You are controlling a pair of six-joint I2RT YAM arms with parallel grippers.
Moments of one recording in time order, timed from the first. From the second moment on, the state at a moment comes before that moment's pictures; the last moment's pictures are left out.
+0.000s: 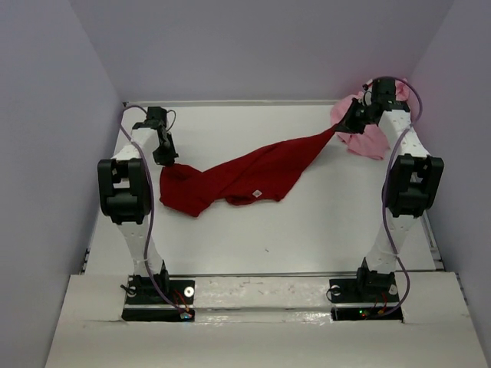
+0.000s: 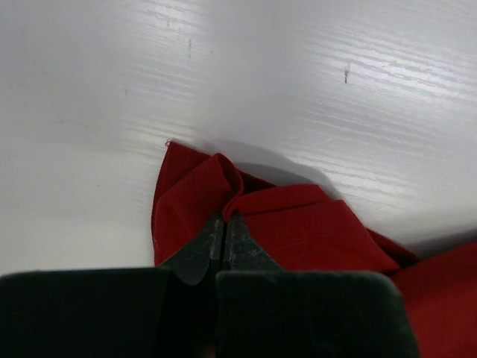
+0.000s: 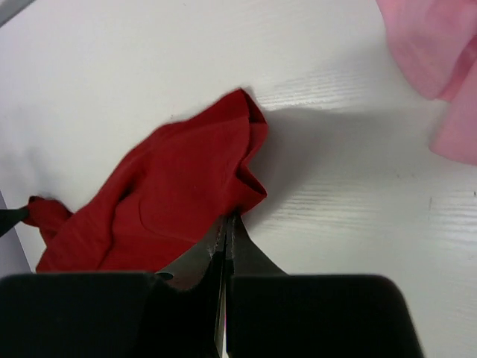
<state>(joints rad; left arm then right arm) -0.01 1.97 1.51 -0.69 -0.06 -0.25 -0.09 2.04 1.87 -0.70 -0.45 0.39</state>
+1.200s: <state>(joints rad) 0.07 1.78 1.29 -0.69 0.04 -0.28 -0.09 2.14 1.81 -0.76 -0.44 0.38</state>
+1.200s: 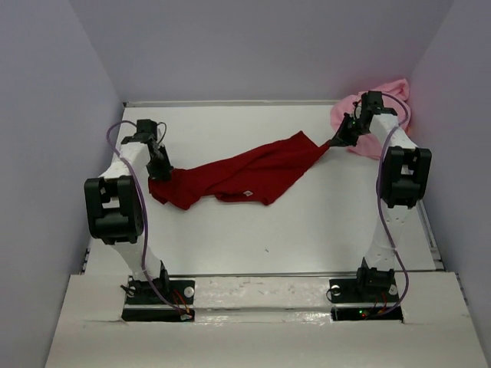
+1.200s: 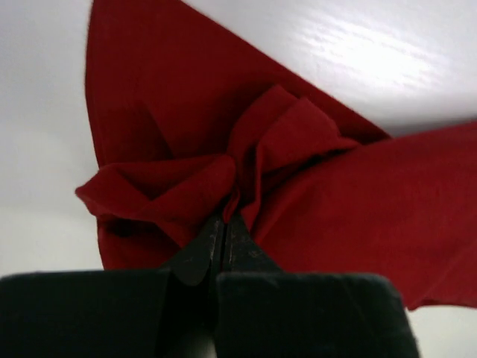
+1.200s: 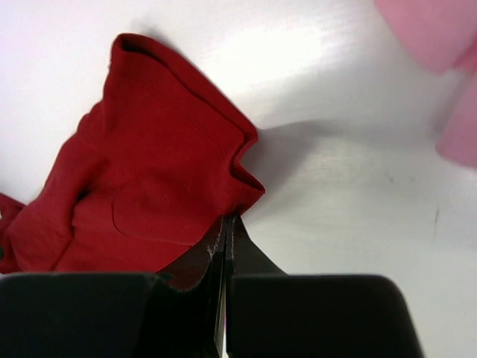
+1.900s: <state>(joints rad) -0.24 1.58 1.05 -0.82 0.10 -0.38 -0.08 2.57 2.36 -0.78 -0.53 0.49</state>
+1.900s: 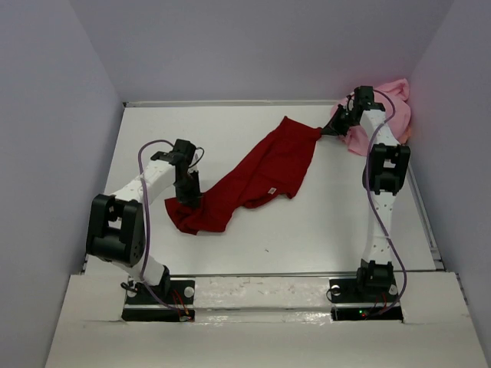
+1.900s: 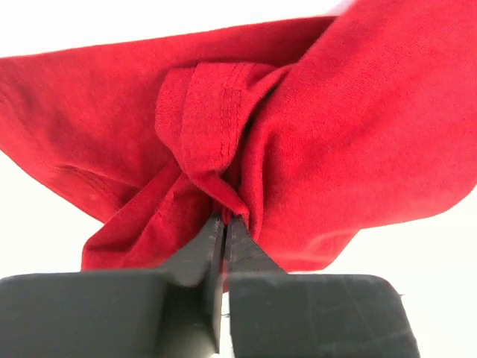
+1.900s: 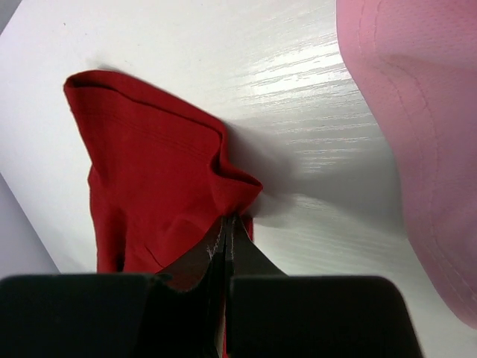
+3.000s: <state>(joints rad) -1.06 1.53 1.13 -0.96 -0.37 -0.54 -0.06 2.53 2.18 -0.72 -0.60 0.44</state>
